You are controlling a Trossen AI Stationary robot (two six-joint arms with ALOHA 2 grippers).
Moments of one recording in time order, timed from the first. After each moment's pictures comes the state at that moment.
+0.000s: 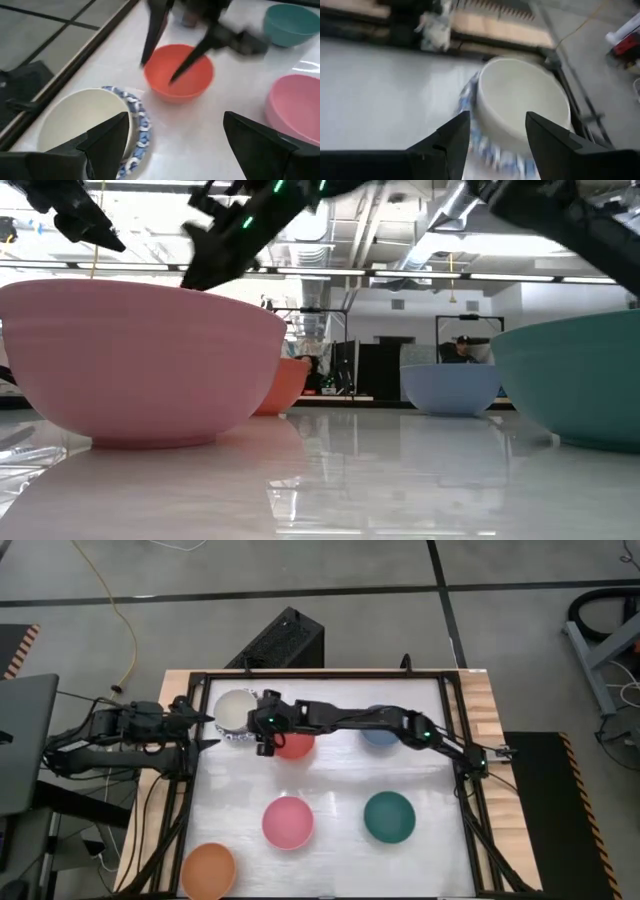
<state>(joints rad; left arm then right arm) 0.11 0.37 0.83 -0.97 -0.19 -0.14 -0.08 2.37 2.35 -0.53 0.19 -0.24</state>
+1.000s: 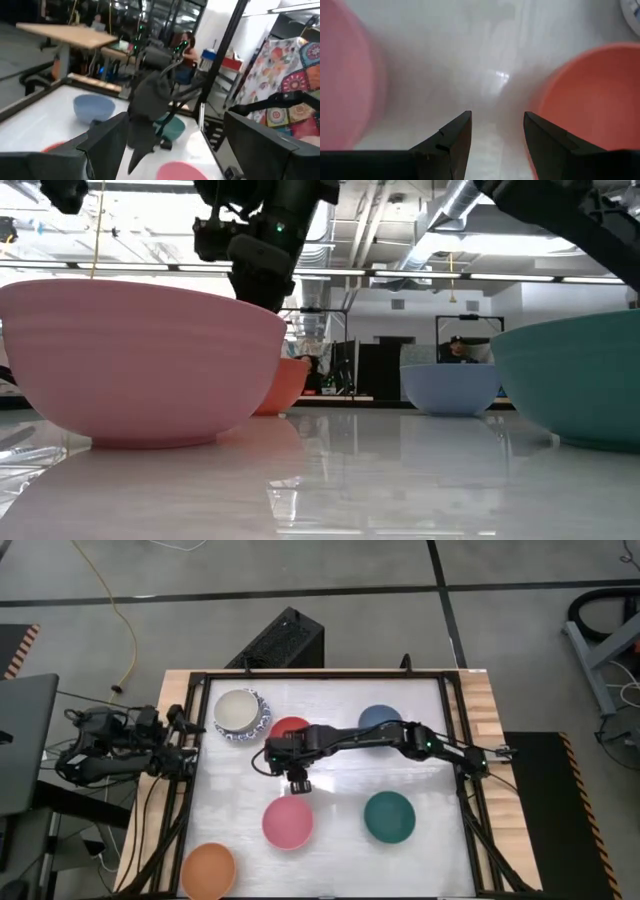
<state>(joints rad) 0.11 0.01 0.65 -0.50 0.17 -0.34 0.03 2.39 2.35 -1.07 0.05 -0.15</state>
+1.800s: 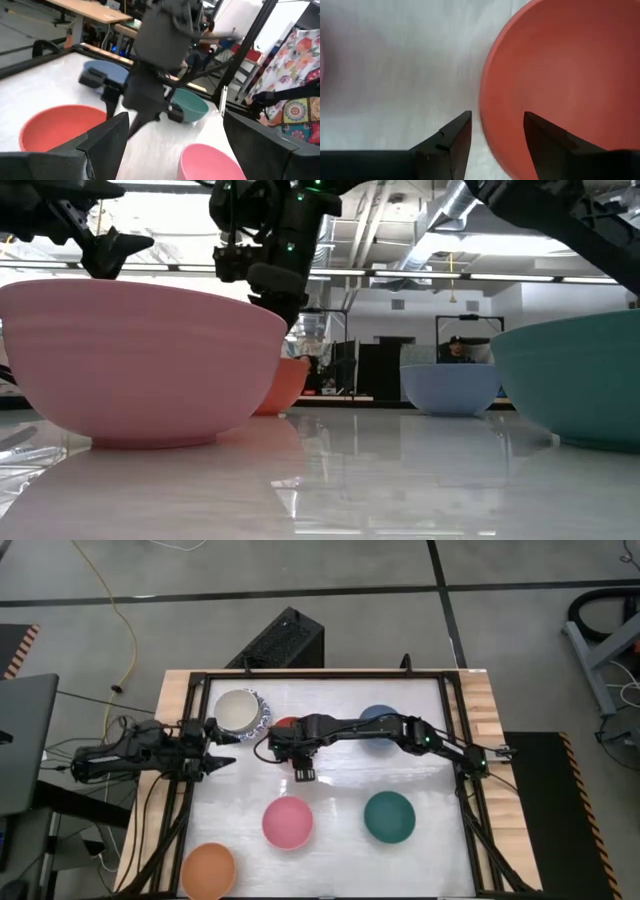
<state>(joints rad) 0.05 0.01 0.27 -0.21 0.06 -0.39 -0.03 2.40 2.33 -1.14 0.08 -0.16</state>
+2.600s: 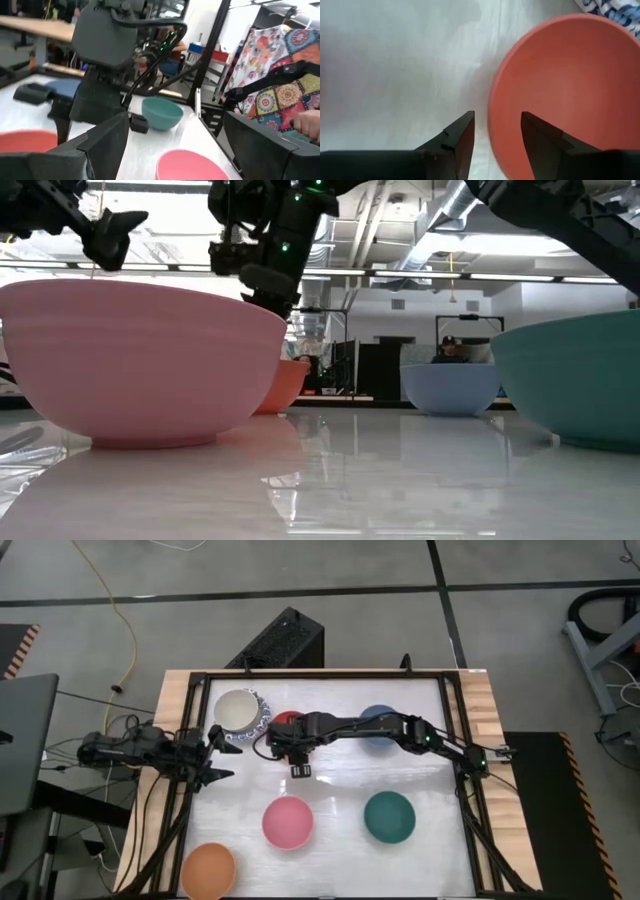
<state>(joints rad) -0.15 0.01 0.19 -0.01 0.00 -0.29 -0.03 2.39 2.33 -1.07 0.12 -0.19</state>
